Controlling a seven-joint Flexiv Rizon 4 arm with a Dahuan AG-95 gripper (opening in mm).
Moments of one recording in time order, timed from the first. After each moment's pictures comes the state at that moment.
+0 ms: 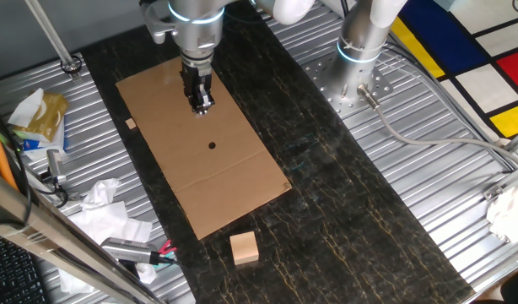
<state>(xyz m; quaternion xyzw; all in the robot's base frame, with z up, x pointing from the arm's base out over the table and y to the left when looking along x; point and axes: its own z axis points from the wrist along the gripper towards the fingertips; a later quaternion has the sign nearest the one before) 0.500 0.000 0.171 0.01 1.00 0.01 0.07</state>
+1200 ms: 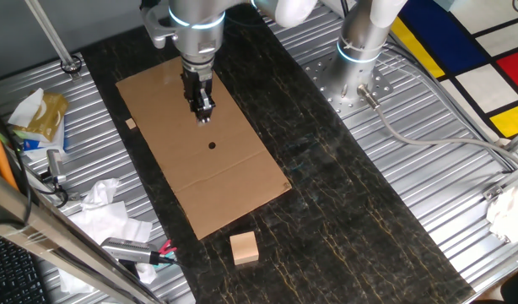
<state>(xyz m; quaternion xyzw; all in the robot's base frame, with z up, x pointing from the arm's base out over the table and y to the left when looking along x) 0.507 0.017 0.170 0.01 1.00 0.01 0.07</state>
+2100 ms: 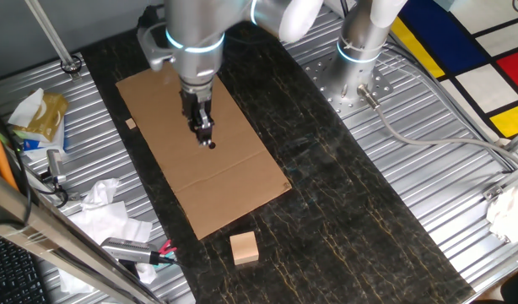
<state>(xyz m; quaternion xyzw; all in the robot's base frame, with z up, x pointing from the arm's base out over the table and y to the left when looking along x) 0.535 0.072 0.173 0.01 1.00 0.01 0.06</state>
